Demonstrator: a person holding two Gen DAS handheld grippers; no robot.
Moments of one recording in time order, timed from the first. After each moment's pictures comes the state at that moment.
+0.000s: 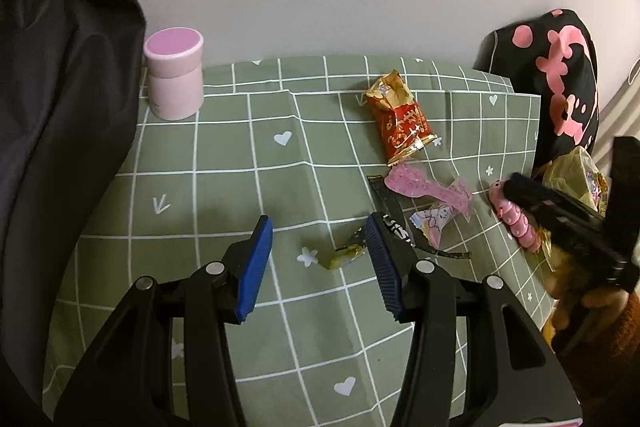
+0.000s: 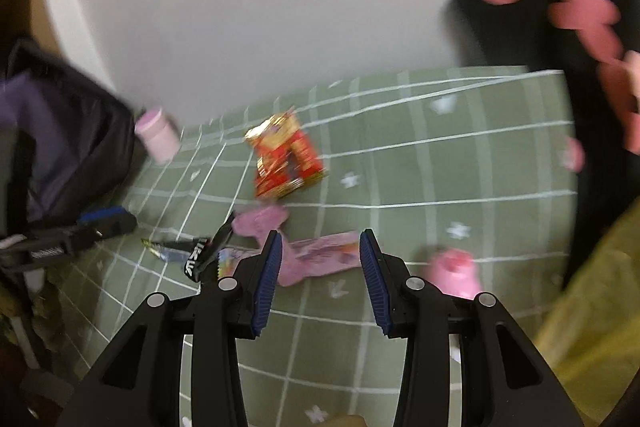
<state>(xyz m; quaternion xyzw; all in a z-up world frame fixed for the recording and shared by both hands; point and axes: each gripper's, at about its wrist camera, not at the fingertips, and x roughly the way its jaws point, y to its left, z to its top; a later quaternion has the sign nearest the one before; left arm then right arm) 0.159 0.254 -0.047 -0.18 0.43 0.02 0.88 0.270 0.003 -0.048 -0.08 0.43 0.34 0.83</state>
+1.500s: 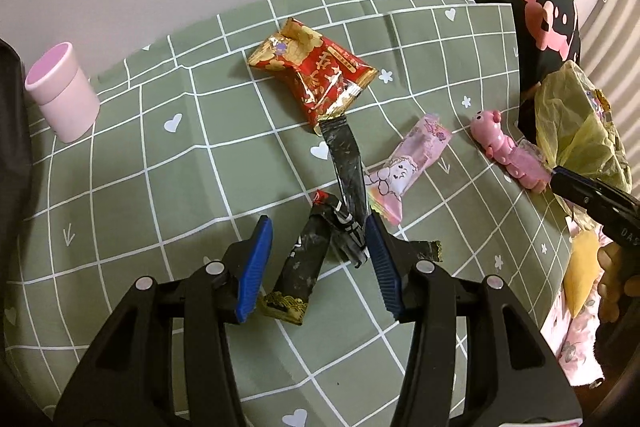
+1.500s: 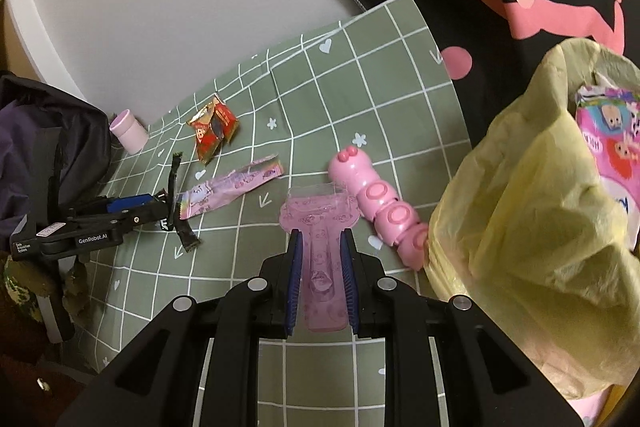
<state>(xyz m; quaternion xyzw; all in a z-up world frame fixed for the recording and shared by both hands) 0.202 0.190 -0.076 -0.09 0.49 -0.06 0.87 0.238 -0.099 -0.042 -0.02 0.47 0.25 0.84</state>
